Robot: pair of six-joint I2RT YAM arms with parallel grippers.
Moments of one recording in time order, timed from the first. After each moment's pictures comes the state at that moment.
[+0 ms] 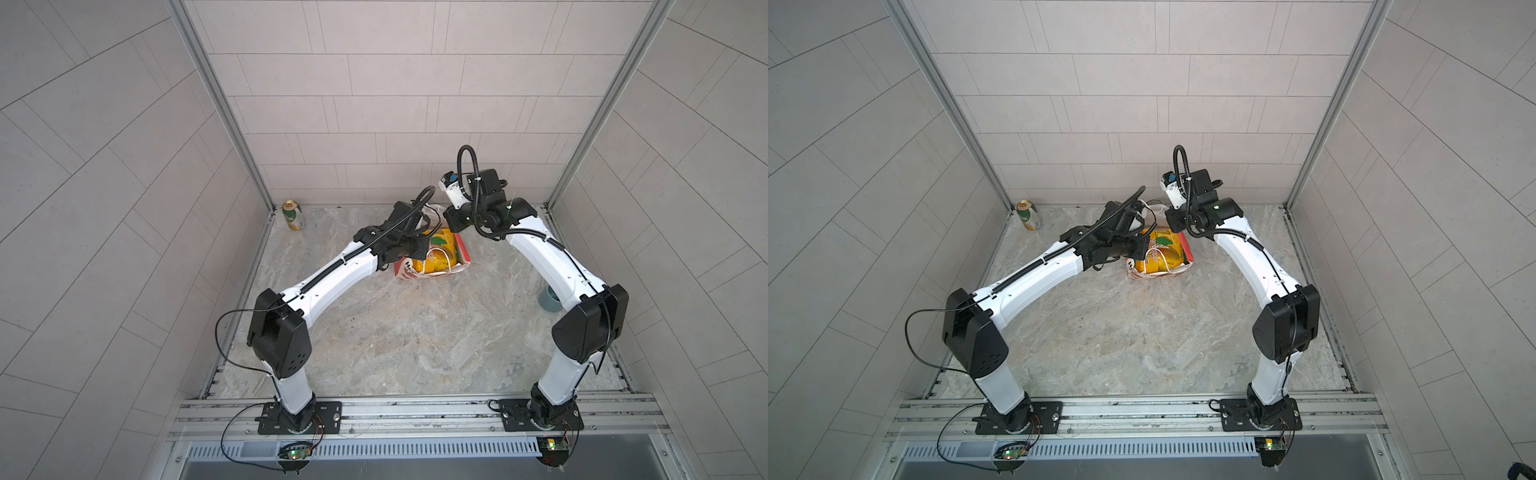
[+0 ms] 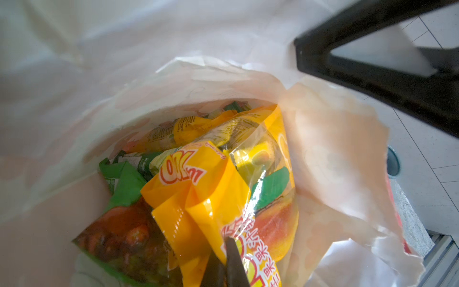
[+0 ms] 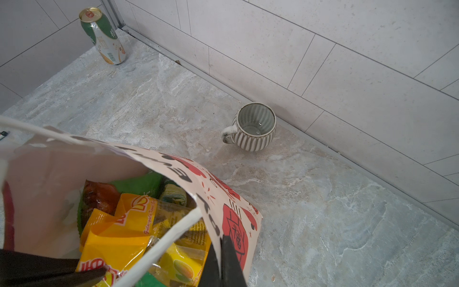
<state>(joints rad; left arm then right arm) -0.68 1.74 1.62 -0.63 0.02 -0.34 0.36 1.76 1.82 -0.74 -0.13 -0.15</state>
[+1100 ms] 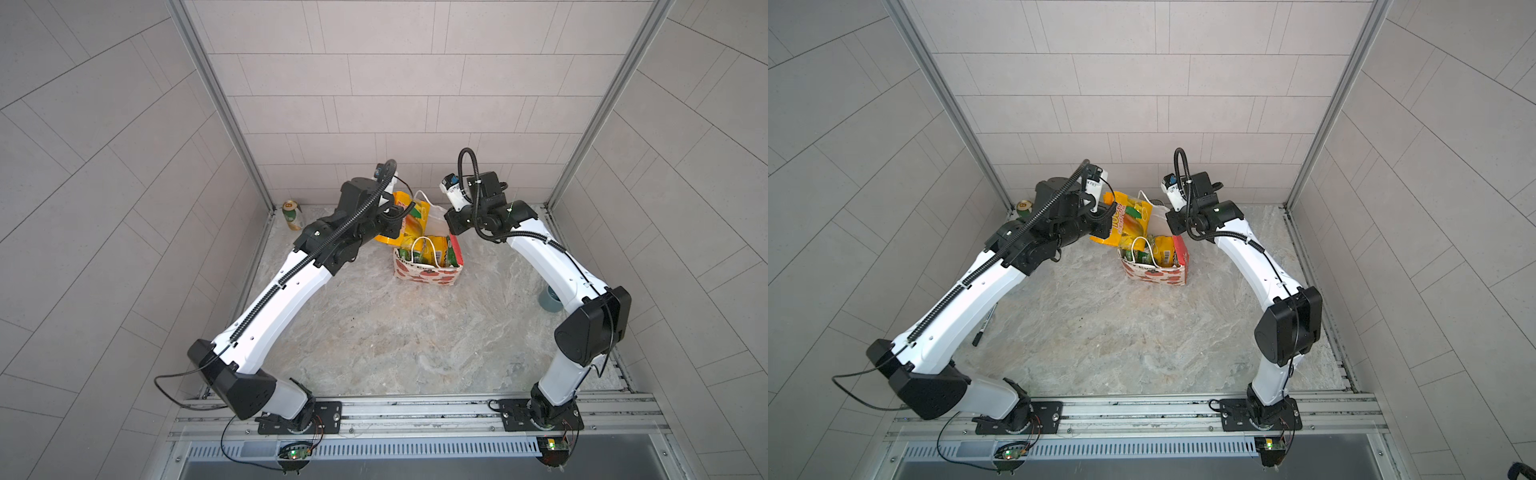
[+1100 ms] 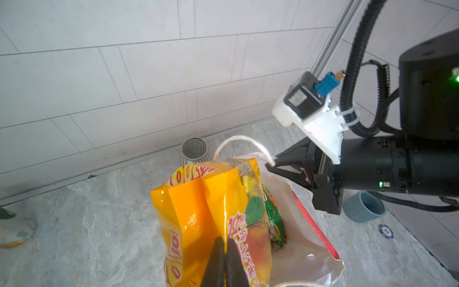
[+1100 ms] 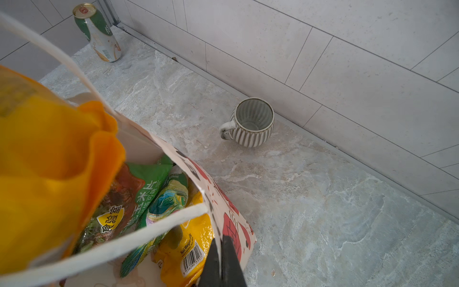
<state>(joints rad) -0.59 1.45 1.72 -0.69 -0.10 -0.16 0.36 1.74 1.78 -0.72 -0.11 -0.13</state>
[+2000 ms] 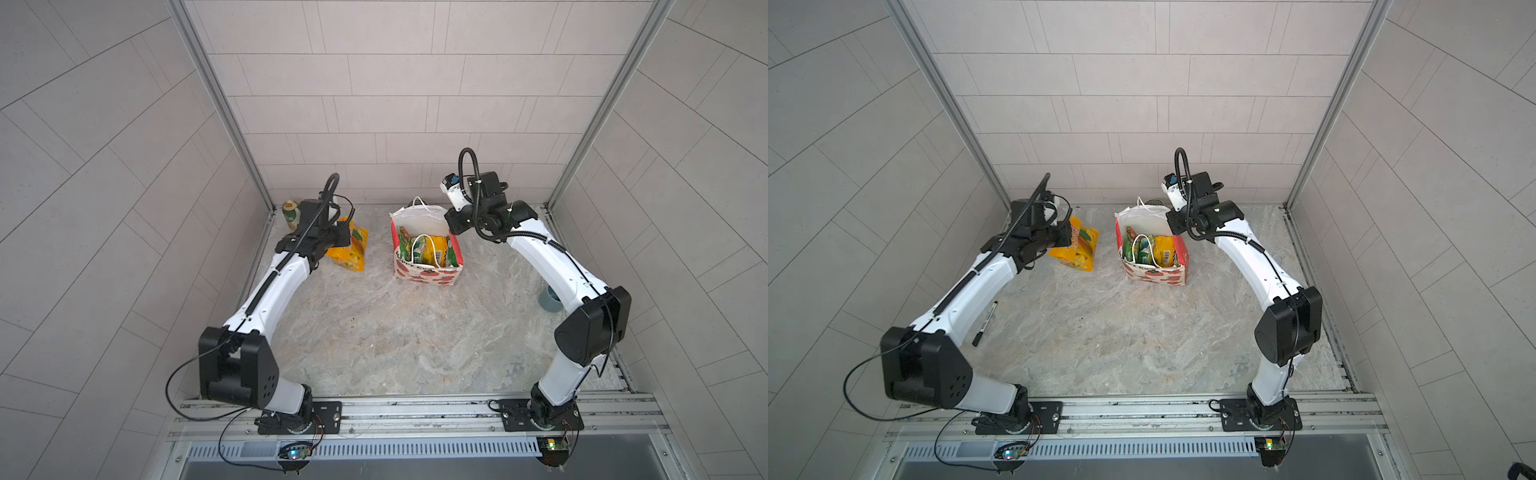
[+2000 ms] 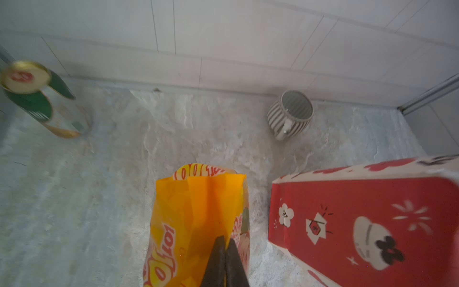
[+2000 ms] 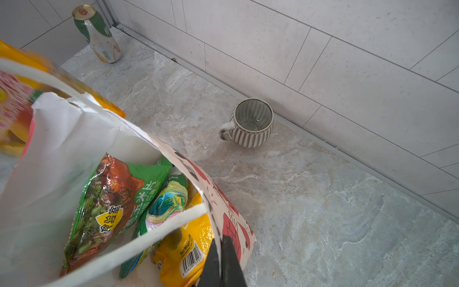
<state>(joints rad) -0.17 1.50 1.25 -0.43 0.12 -0.22 0.36 1.74 1.78 -0.72 -0.11 -0.13</state>
